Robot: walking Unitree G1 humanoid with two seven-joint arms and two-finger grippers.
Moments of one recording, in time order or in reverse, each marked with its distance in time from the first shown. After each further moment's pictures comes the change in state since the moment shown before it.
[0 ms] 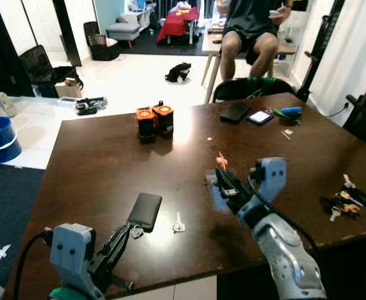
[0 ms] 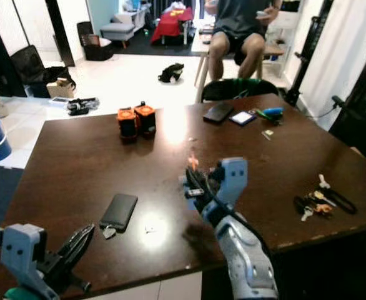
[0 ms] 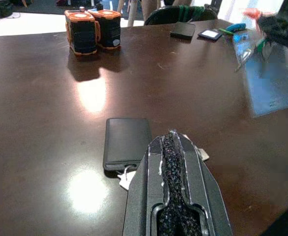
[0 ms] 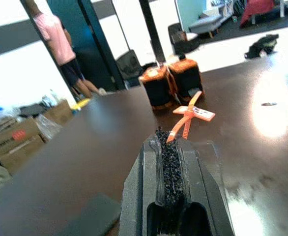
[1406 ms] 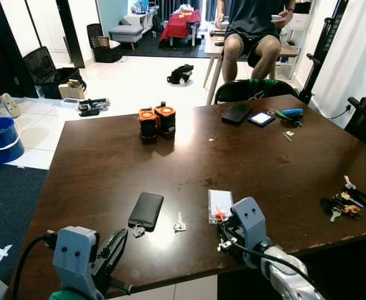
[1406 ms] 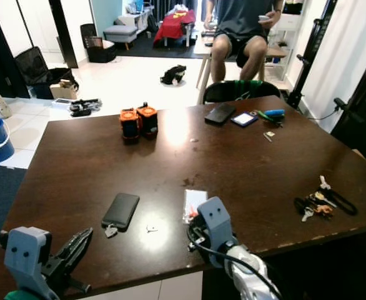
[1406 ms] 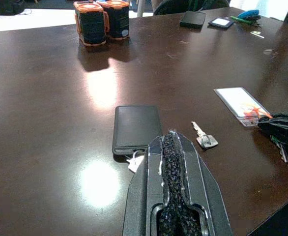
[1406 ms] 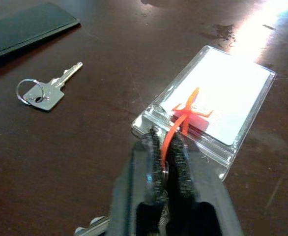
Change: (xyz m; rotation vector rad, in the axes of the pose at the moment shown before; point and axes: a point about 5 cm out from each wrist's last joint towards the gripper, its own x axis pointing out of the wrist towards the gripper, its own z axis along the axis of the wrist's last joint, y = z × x) left arm -0.004 0.000 -0.008 0.036 0.045 0.038; right arm -0.056 -0.036 -0.083 -0.324 0.498 0.000
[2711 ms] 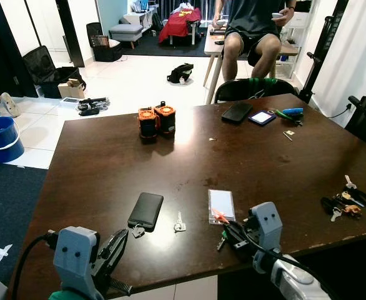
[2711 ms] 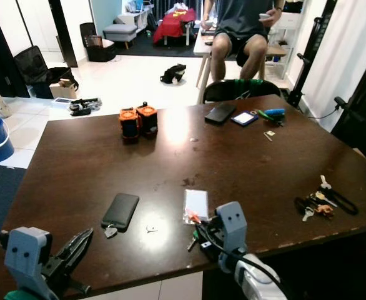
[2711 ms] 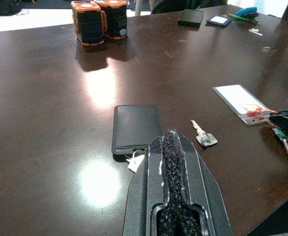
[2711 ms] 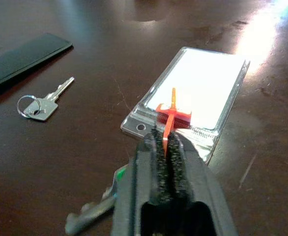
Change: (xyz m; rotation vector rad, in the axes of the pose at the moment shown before) left arm -0.001 0.001 0.000 0.007 0.002 -0.013; right arm -0.013 -0.014 -0.009 0.137 -0.085 -0.009
